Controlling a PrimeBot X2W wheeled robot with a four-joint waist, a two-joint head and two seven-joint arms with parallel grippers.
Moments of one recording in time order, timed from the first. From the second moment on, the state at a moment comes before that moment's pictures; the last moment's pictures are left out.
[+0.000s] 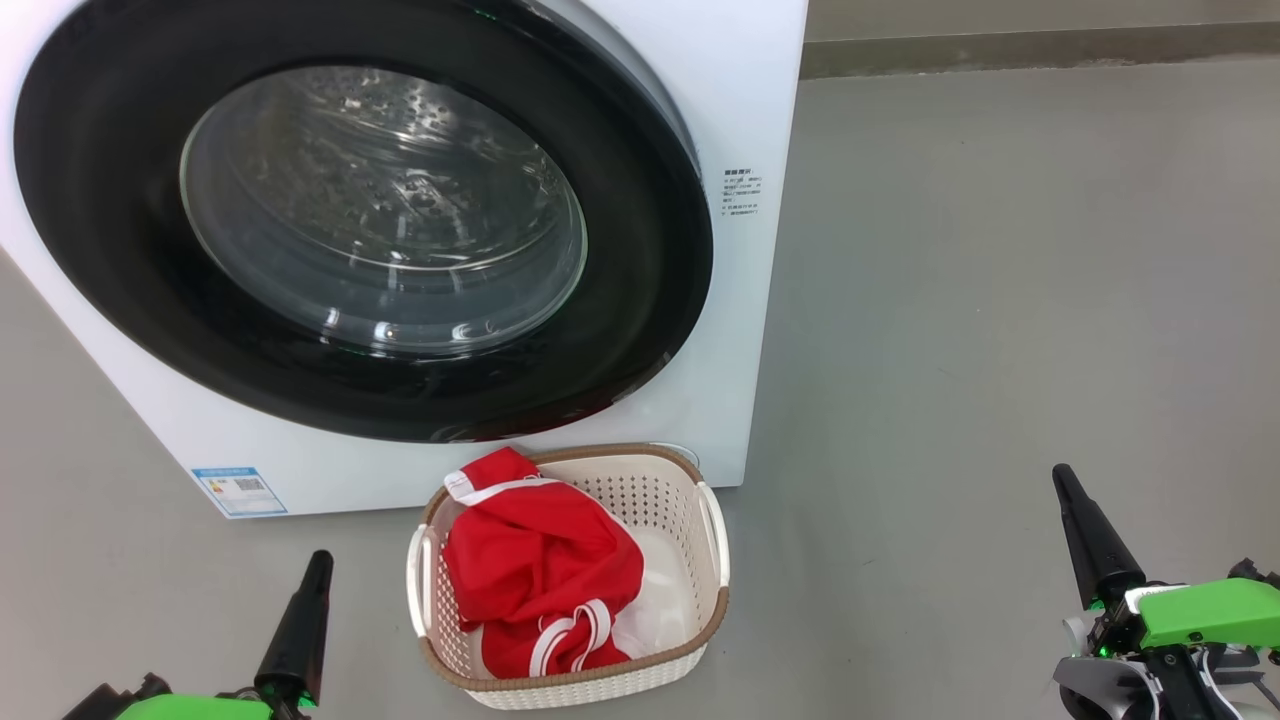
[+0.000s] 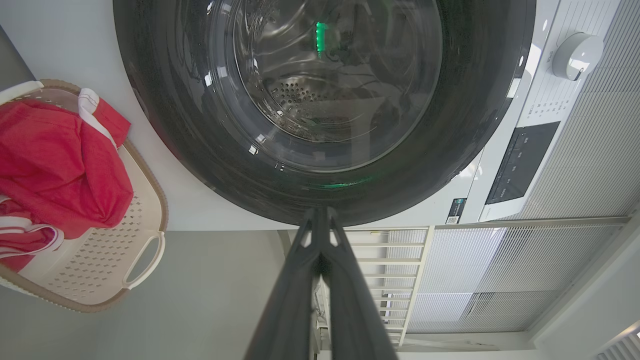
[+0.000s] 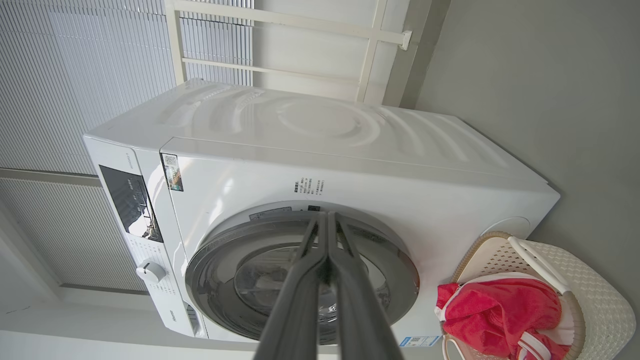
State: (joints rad) left arm -0.07 0.05 0.06 0.27 -1.62 -0.12 0.10; right arm -0.07 -0.05 -0.12 0.27 1.61 0.13 0.10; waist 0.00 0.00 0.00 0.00
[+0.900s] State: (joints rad) left arm -0.07 0.05 0.07 0.27 -1.62 -0.12 0.10; right arm -0.07 -0.05 -0.12 0.27 1.61 0.13 0.11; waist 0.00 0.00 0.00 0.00
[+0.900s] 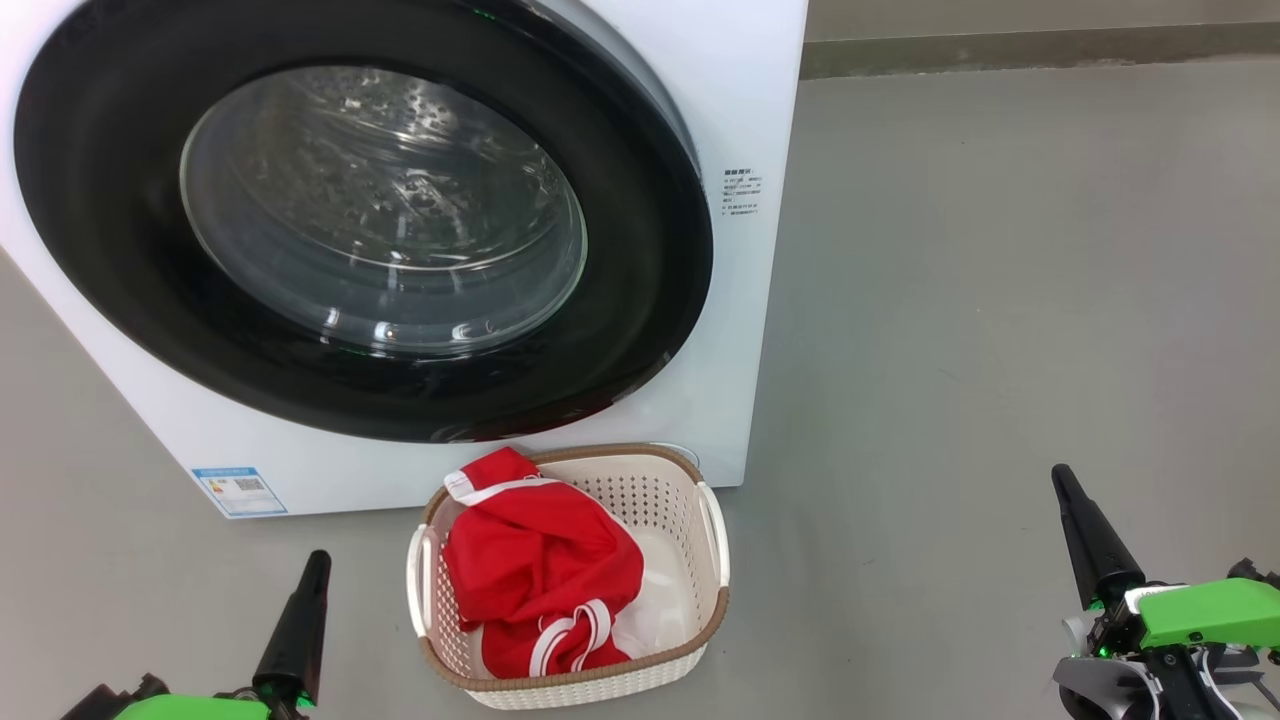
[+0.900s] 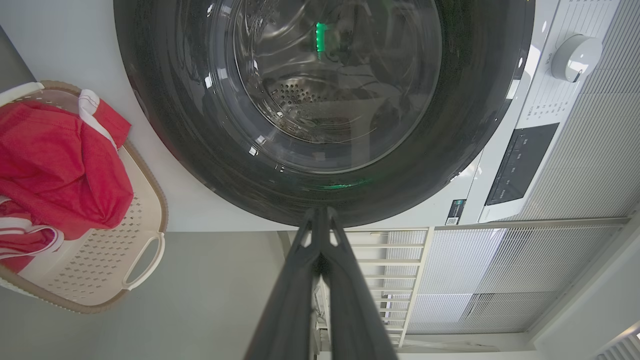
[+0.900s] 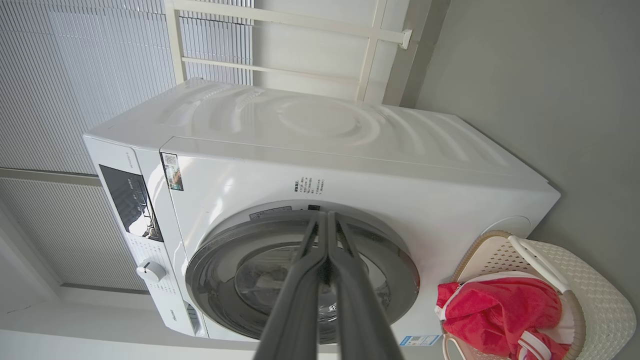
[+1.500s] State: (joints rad) left arm -0.07 0.05 0.07 0.27 -1.62 -0.12 0.10; right arm -0.07 -0.05 -0.12 0.27 1.61 0.13 0.11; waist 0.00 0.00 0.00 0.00
